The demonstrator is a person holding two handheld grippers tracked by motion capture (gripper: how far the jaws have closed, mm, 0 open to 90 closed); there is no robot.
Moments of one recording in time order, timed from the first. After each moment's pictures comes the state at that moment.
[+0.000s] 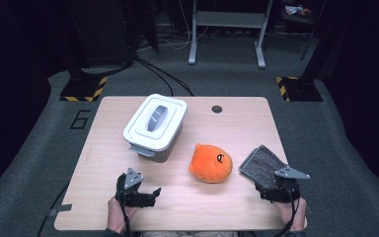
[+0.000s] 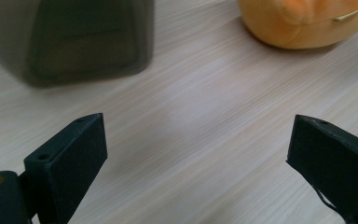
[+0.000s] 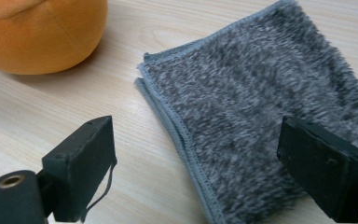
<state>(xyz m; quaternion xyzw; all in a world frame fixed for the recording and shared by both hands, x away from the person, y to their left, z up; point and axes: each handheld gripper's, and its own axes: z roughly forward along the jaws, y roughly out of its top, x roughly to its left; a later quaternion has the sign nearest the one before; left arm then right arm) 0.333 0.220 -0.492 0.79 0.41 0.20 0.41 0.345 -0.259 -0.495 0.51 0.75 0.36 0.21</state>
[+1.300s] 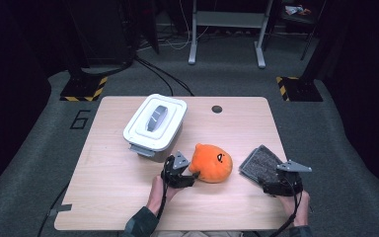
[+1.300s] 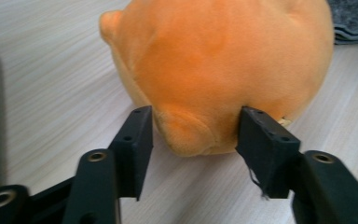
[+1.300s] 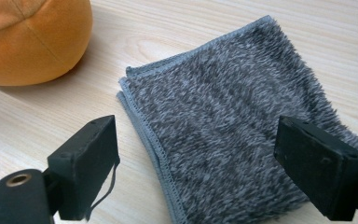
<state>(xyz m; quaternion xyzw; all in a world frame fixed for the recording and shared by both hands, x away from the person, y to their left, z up) 0.393 0.109 -0.488 0.83 0.32 0.15 0.43 0.360 -0.266 -0.484 0.50 0.76 0.35 0.22</state>
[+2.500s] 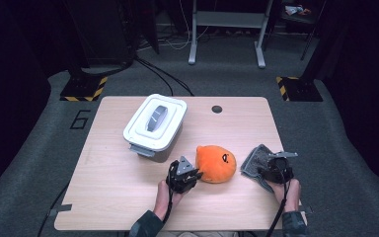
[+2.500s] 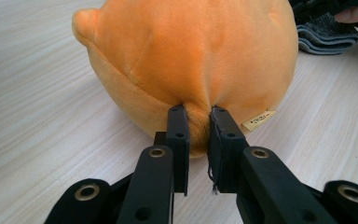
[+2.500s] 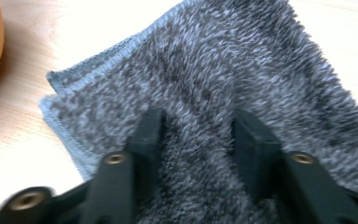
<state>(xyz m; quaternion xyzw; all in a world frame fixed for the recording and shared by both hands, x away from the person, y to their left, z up) 0.379 0.096 -0.495 0.81 0.33 0.14 0.46 0.412 -0.258 -0.507 0.57 0.75 0.28 0.19</state>
